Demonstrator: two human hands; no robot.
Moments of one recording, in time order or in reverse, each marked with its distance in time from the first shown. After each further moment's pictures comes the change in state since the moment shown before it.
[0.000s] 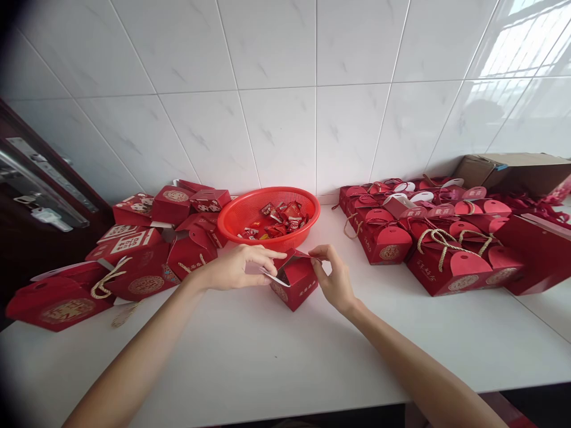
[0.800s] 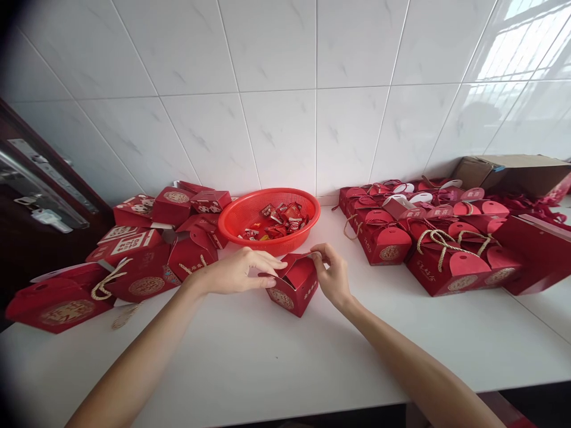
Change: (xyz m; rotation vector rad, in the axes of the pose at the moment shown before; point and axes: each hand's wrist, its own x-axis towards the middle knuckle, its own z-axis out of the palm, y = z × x) left_hand 0.000 0.007 0.000 0.077 -0.044 0.037; right_hand 0.010 -0.004 0.010 0.044 0.078 0.189
